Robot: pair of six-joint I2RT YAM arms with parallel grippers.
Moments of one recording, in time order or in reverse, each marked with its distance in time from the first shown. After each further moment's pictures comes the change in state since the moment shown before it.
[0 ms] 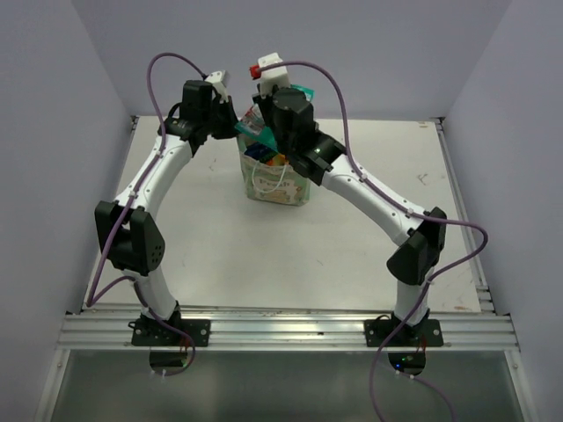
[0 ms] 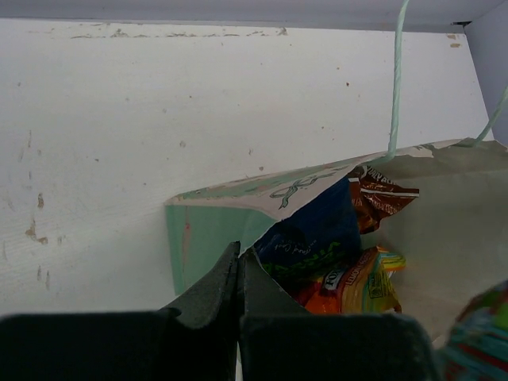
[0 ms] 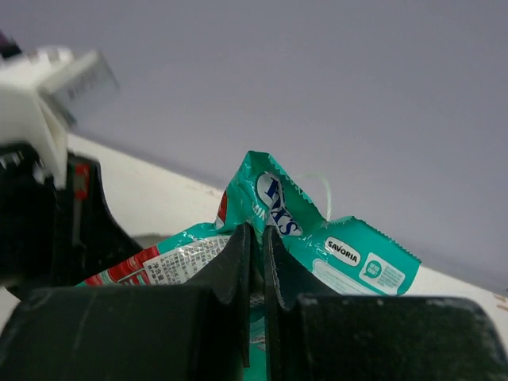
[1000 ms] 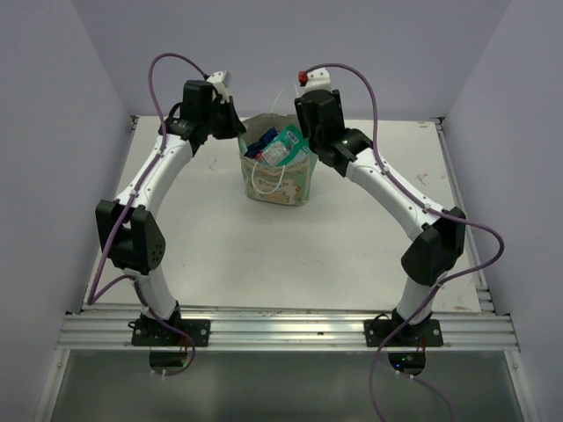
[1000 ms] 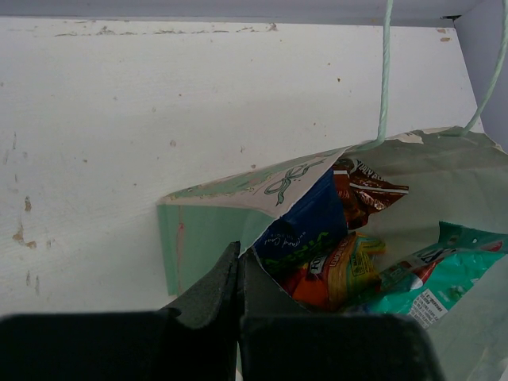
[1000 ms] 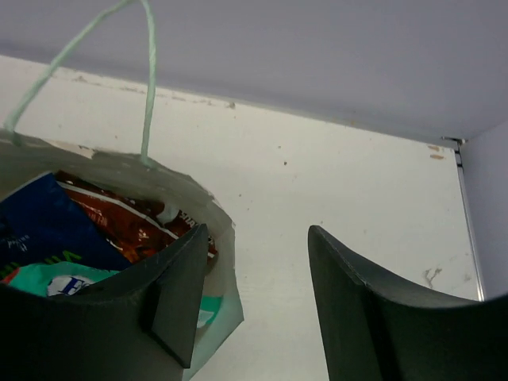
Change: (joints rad) left arm 0.000 0.010 0.004 0.003 0.034 0.000; right arm -0.179 -0.096 -0.206 -0.281 0.067 0.199
